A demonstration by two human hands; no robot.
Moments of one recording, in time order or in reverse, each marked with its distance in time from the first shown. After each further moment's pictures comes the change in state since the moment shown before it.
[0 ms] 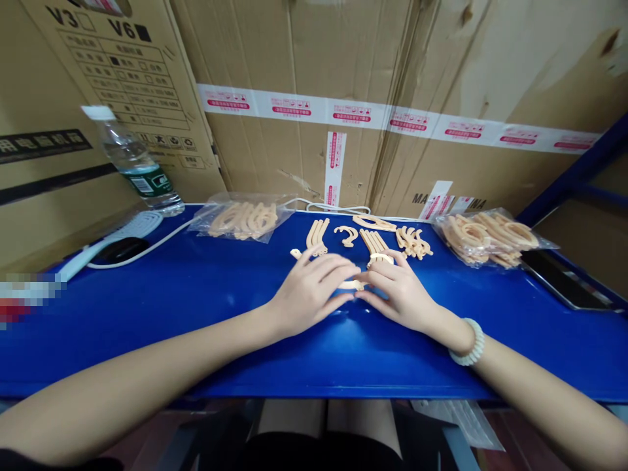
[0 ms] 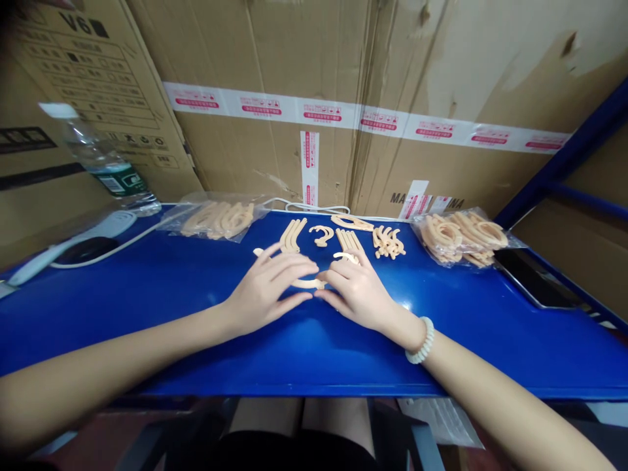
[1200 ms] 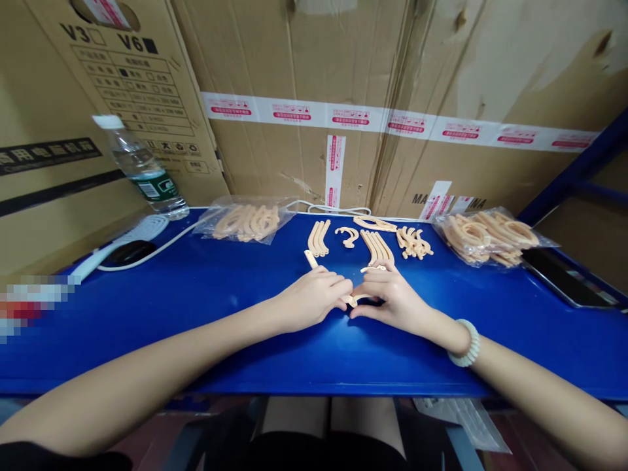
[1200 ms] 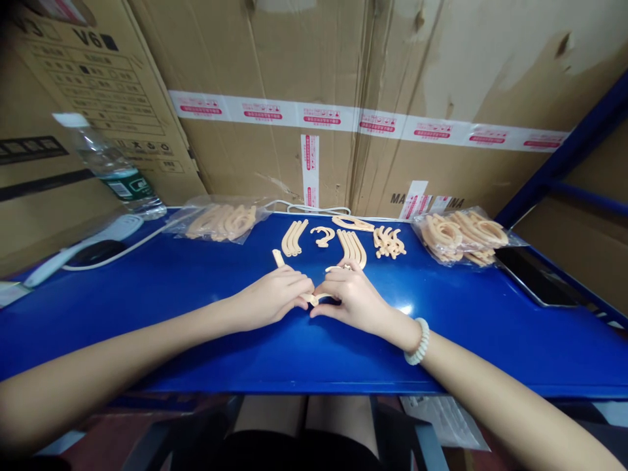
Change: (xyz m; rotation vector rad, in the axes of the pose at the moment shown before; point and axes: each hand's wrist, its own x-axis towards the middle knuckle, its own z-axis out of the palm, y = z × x) left_hand 0.001 -0.007 0.006 -0.074 -0.436 0.025; right_hand -0.002 -0.003 0.012 0.289 -0.072 0.051
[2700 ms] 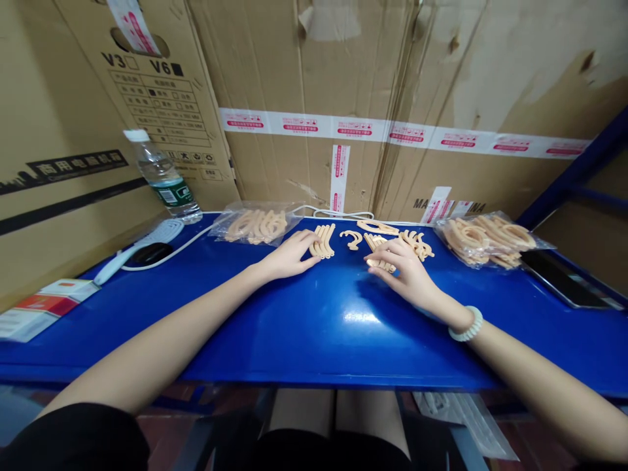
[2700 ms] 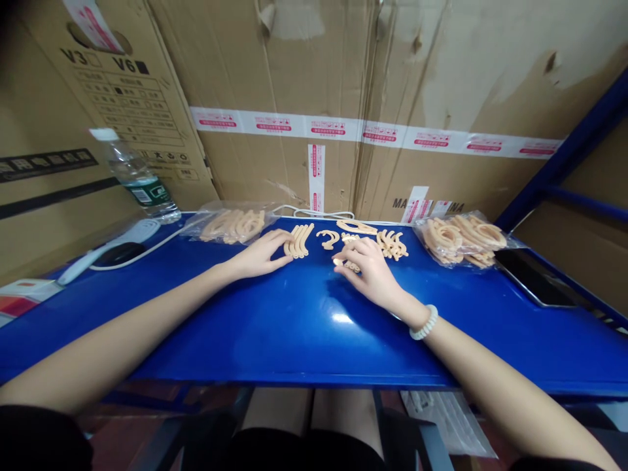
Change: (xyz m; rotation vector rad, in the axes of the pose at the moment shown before) left_hand -0.013 -0.103 -0.006 -0.059 0.220 -0.229; right_hand 0.008 0.024 -0.022 -0.122 0.180 0.111
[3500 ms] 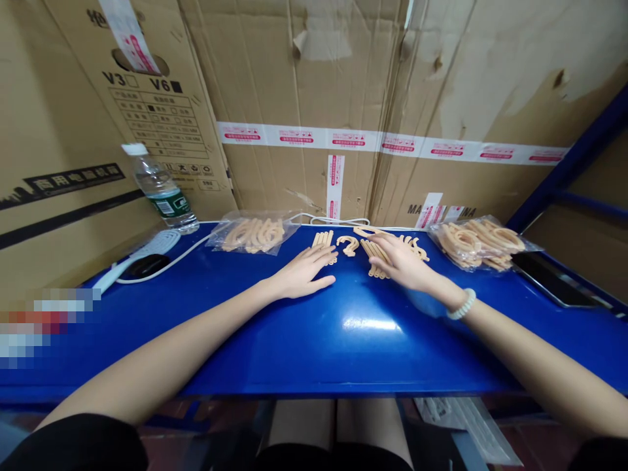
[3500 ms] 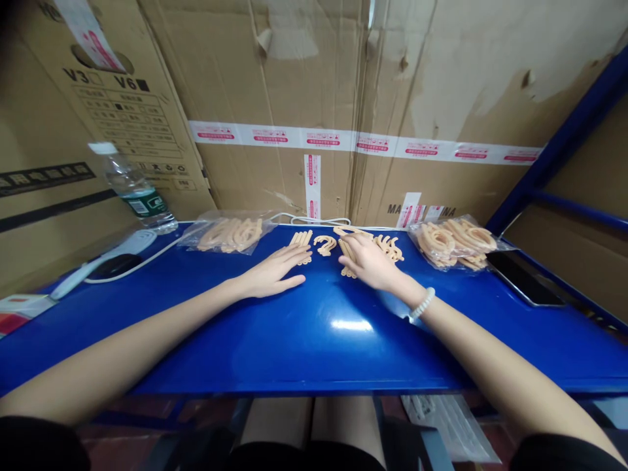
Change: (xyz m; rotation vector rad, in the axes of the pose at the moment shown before) left_hand 0.001 0.029 0.013 0.086 -0.236 0.003; right_hand 0.015 0.037 -0.001 -0.180 -0.184 0.115
